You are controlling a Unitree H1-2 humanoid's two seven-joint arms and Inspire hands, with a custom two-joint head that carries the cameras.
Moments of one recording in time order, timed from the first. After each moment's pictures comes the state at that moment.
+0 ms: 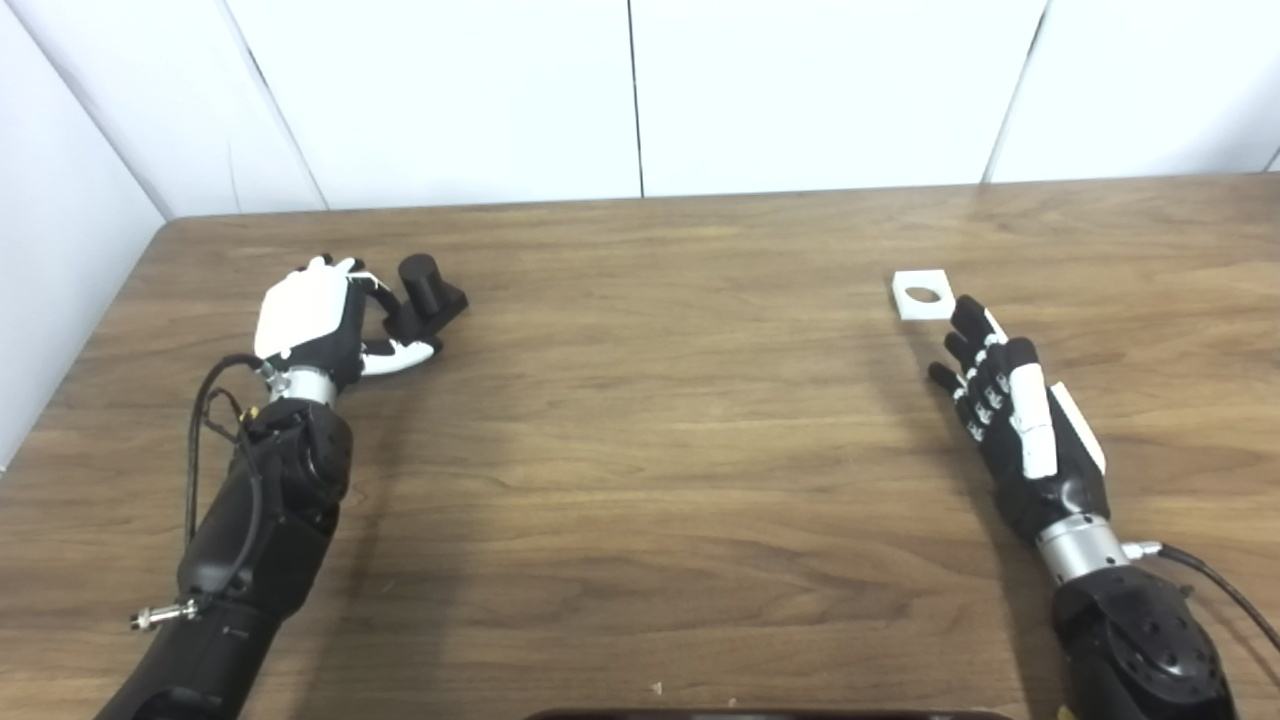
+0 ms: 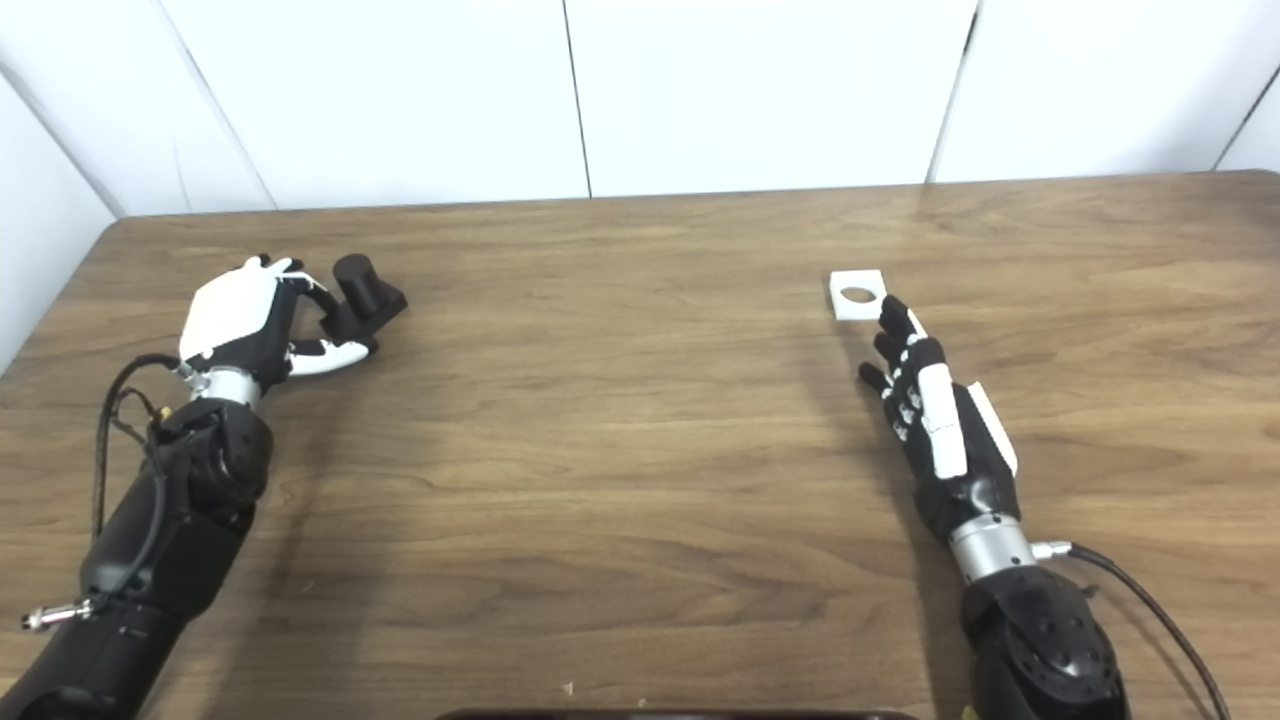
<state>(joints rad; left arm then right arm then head) -0.39 0.44 -0.17 0.31 0.78 0.30 0.05 -0.02 -0.16 -0.07 -0.12 0.18 0.09 0.15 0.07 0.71</state>
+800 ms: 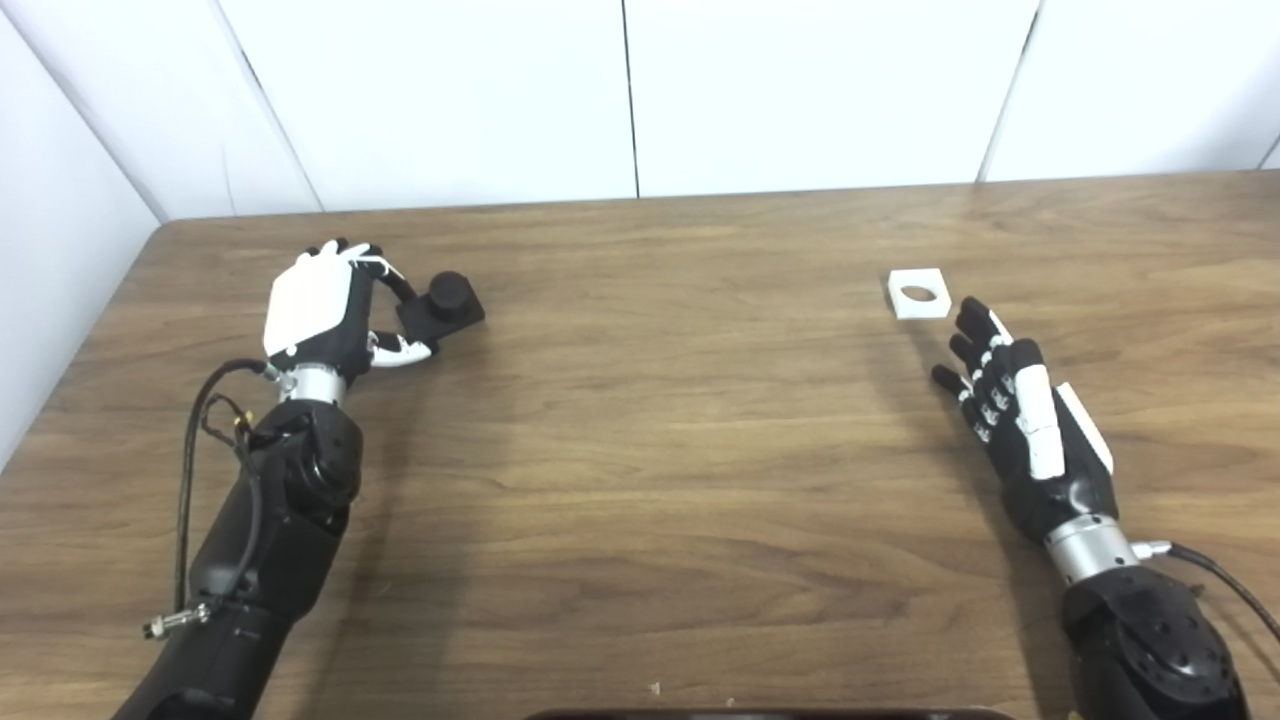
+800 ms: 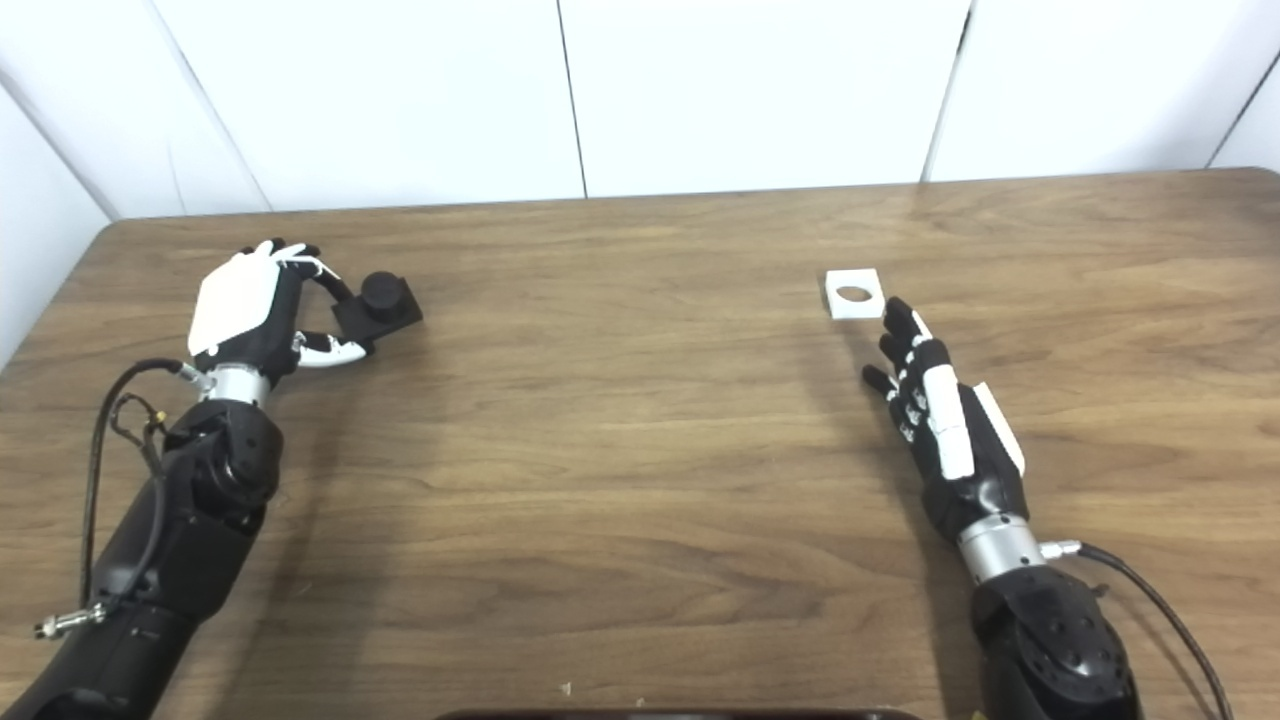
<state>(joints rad) -0.39 0.42 -0.16 0.31 0.71 0.22 0.15 -0.02 -0.18 -0.07 -0.12 0.19 0.10 0.15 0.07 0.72</state>
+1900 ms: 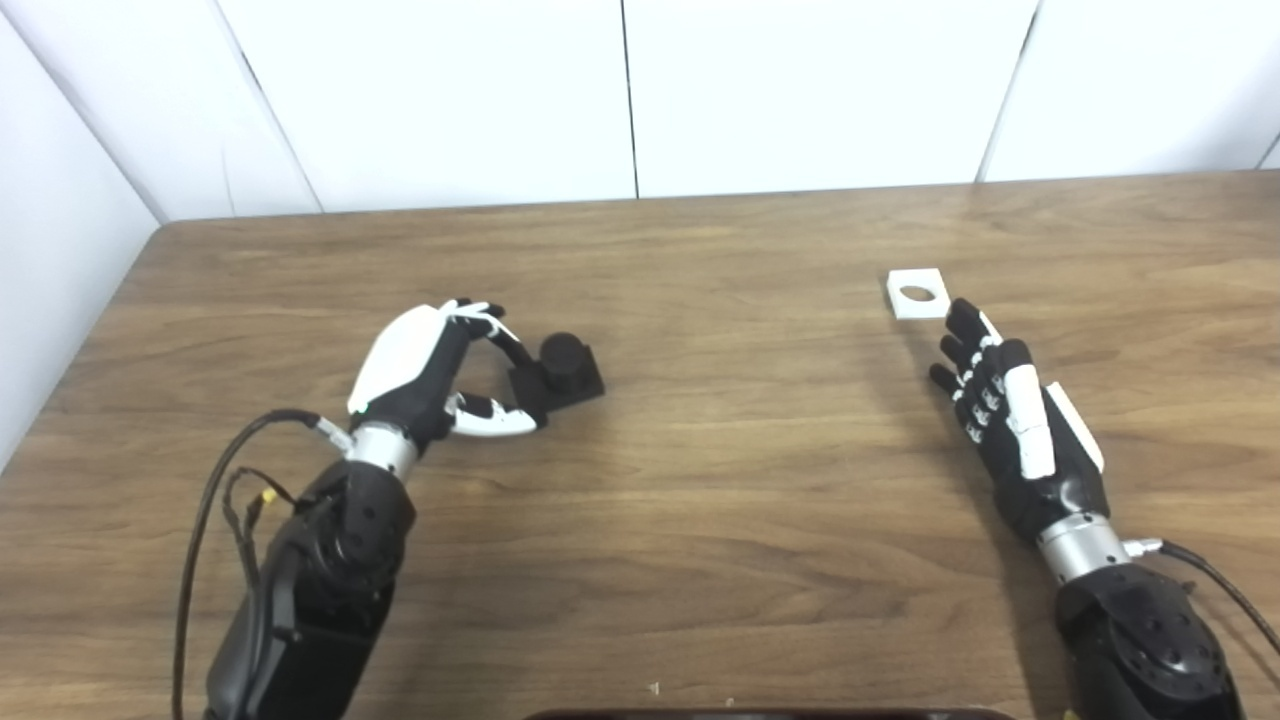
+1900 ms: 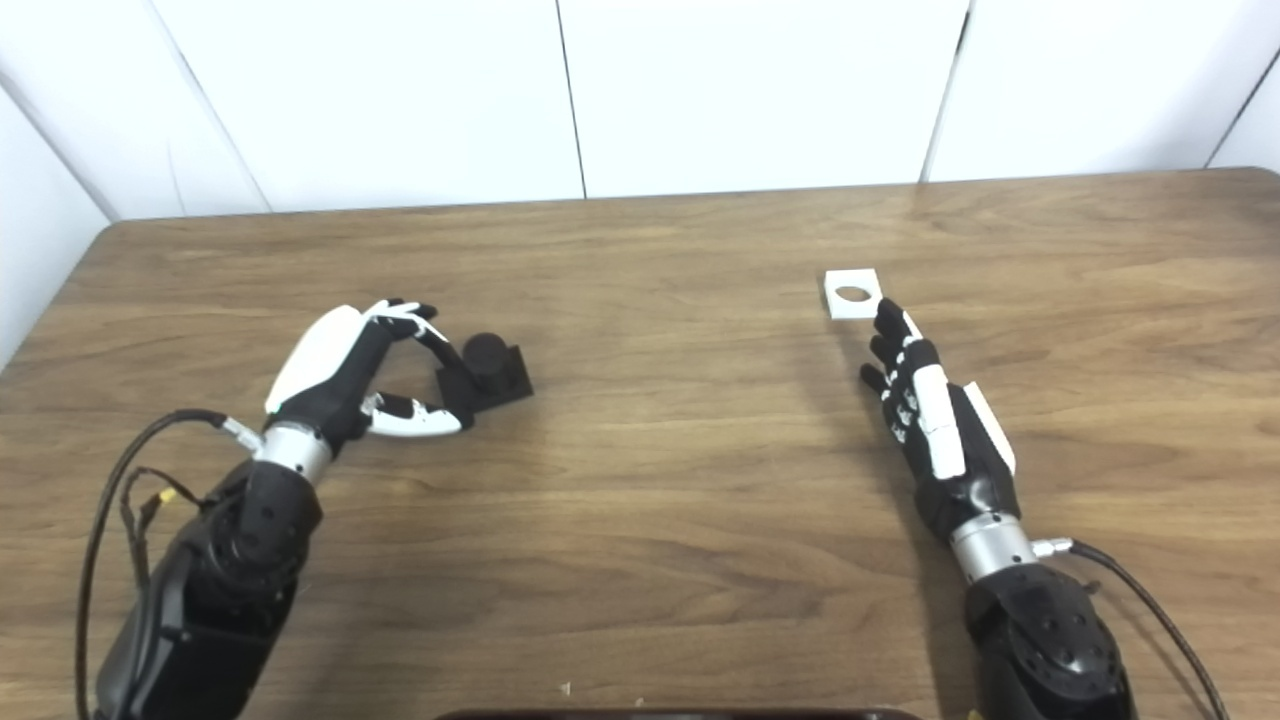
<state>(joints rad) -0.17 0.33 -0.23 -0.28 0.63 0.44 -0.22 -0.02 -0.18 -0.06 -0.12 0.17 0.10 0.15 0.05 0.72</state>
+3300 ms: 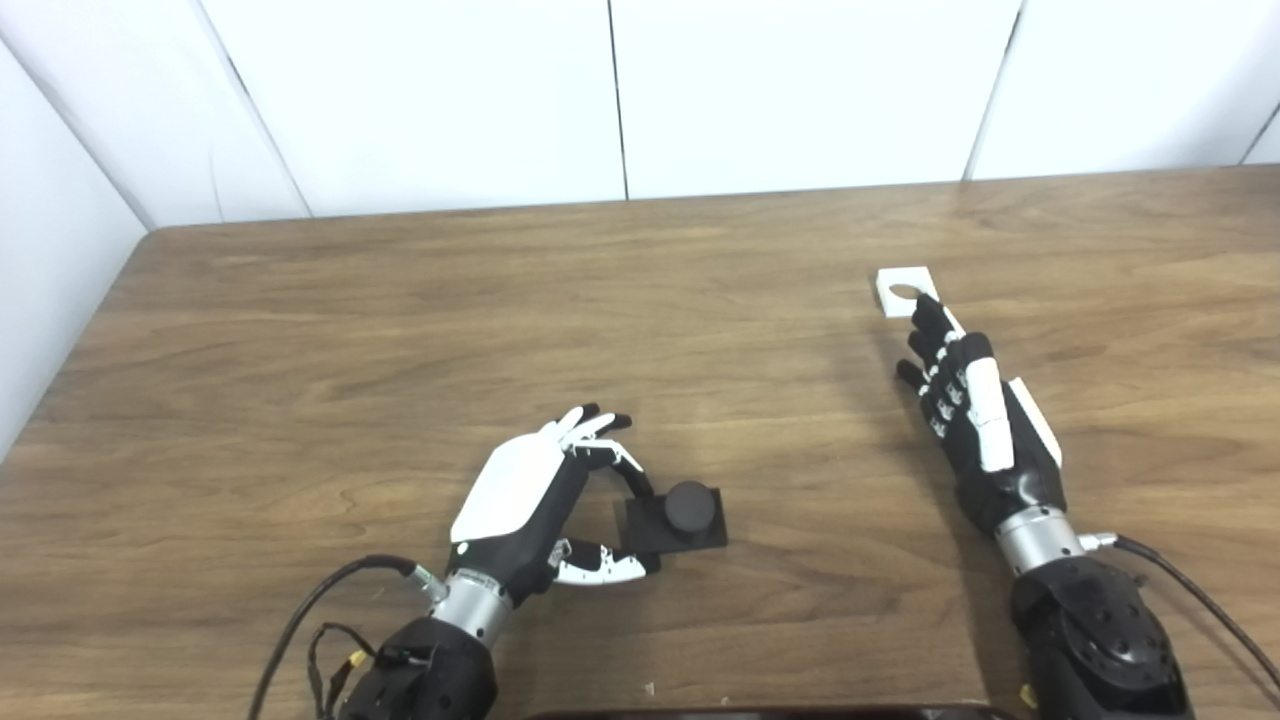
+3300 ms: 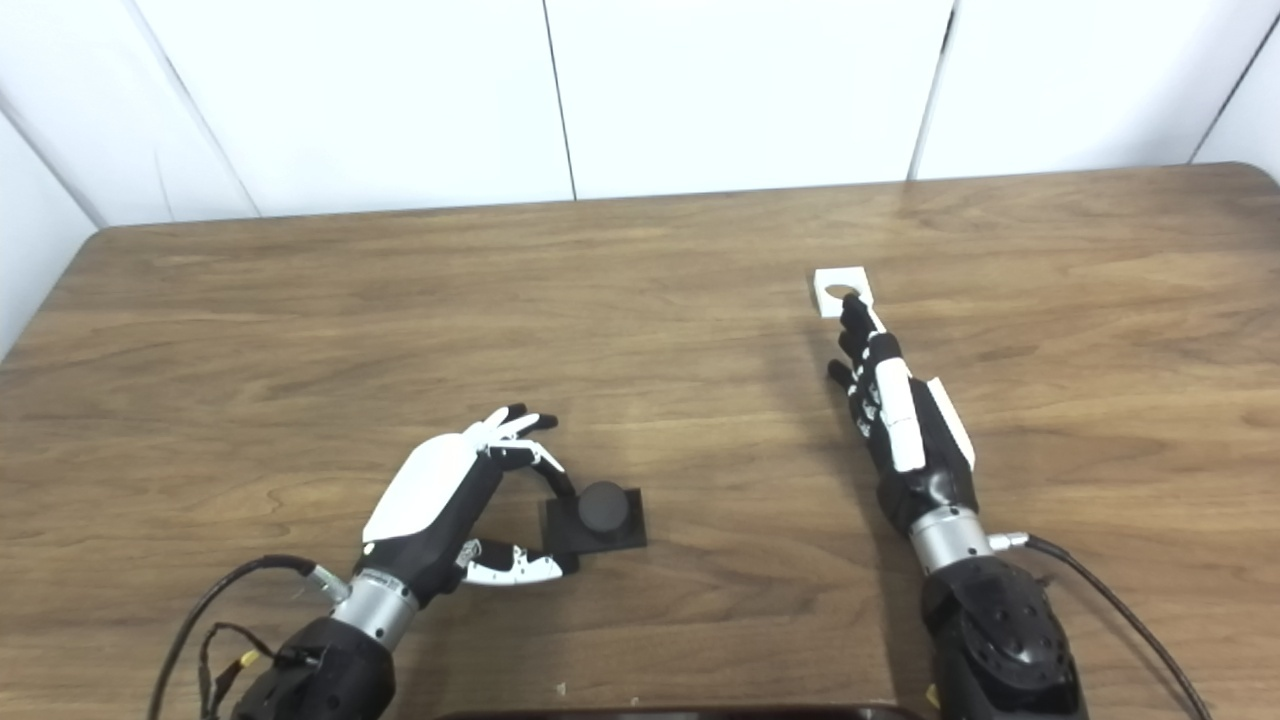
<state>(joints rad) 0.07 0.21 -0.37 -0.42 0.78 0.26 -0.22 -0.03 -0.12 -0.03 -0.13 0.06 0.10 0.10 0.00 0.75</state>
